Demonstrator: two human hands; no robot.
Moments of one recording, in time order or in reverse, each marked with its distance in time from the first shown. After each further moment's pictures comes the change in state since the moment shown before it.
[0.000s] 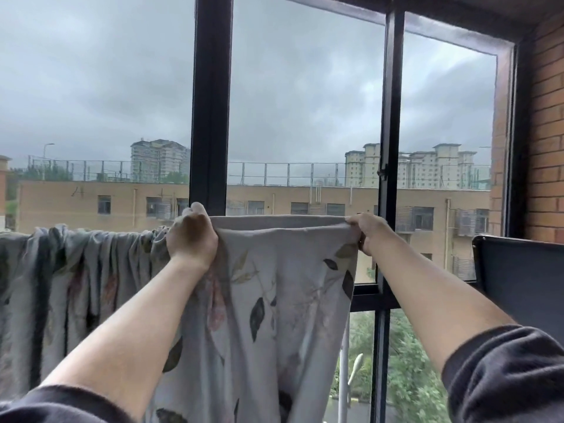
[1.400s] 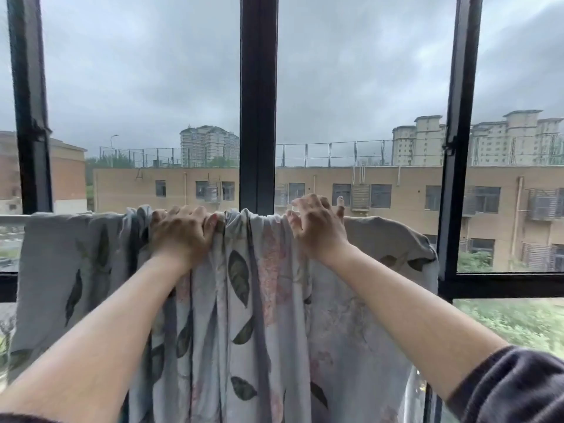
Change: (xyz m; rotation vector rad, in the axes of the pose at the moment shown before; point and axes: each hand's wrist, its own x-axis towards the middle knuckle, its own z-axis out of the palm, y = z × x) left_hand -0.009 -0.108 -0.038 0.316 -0.161 0.131; right_hand -0.119 0.047 0.152 -1.108 -0.179 -0.985
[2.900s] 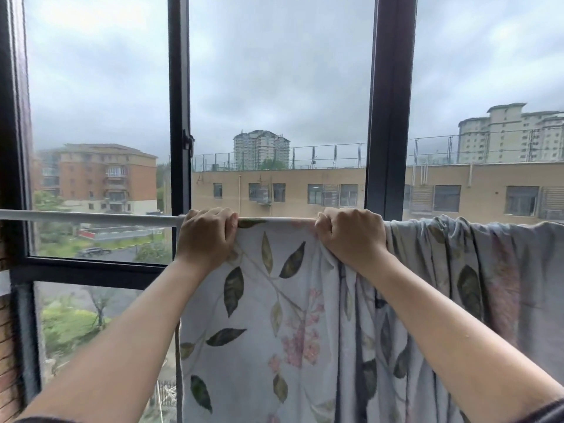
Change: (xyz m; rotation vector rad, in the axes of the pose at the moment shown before) left_hand -0.003 -0.305 -0.022 -0.049 0.224 0.062; right_hand 0.049 -0.276 0.090 -0.102 0.221 -0.184
